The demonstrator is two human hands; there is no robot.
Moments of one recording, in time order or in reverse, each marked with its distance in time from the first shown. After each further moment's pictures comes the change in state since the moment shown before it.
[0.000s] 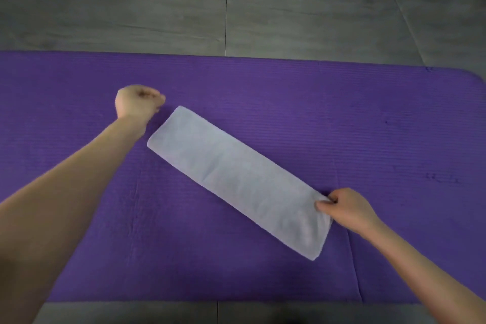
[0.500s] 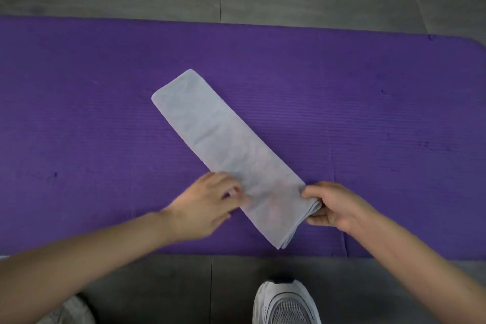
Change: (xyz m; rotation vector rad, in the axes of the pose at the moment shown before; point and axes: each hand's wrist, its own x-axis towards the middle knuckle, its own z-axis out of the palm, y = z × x) left_hand -0.208 -0.095 0.026 0.649 -0.661 1.388; right_hand -0.069 -0.020 0.011 0.972 -0.399 0.347
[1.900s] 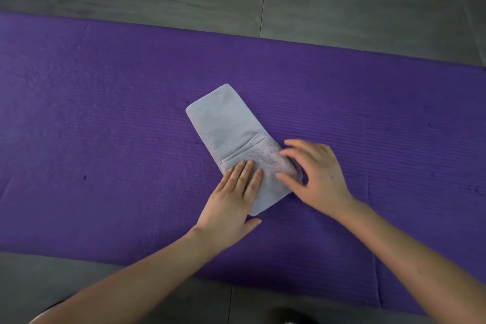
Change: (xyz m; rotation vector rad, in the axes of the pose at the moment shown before) left_hand 0.011 -0.012 0.014 0.156 -0.111 -0.558; right_hand 0.067 -0.065 0.059 -1.008 0.389 -1.490
